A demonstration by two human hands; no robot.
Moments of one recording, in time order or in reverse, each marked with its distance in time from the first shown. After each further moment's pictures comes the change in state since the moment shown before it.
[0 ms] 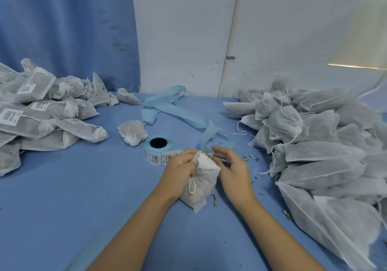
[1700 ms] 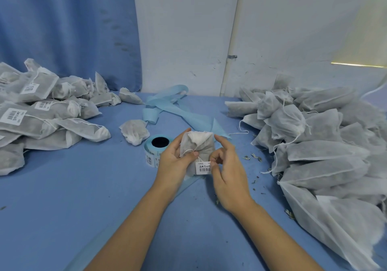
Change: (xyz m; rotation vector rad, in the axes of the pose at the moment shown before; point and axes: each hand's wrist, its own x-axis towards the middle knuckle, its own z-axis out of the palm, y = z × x) left_hand 0.004 0.001 -0.006 -0.248 0.189 0.027; right_hand -0.007 0.004 0.006 -0.376 -0.047 -0.375
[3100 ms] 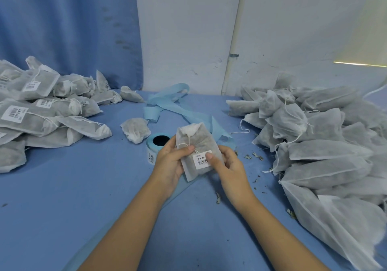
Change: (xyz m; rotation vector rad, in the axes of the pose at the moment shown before) left_hand 0.007 0.004 -0.009 -0.317 -0.069 -0.173; right_hand 0.004 -0.004 0.001 0.635 -0.028 0.393
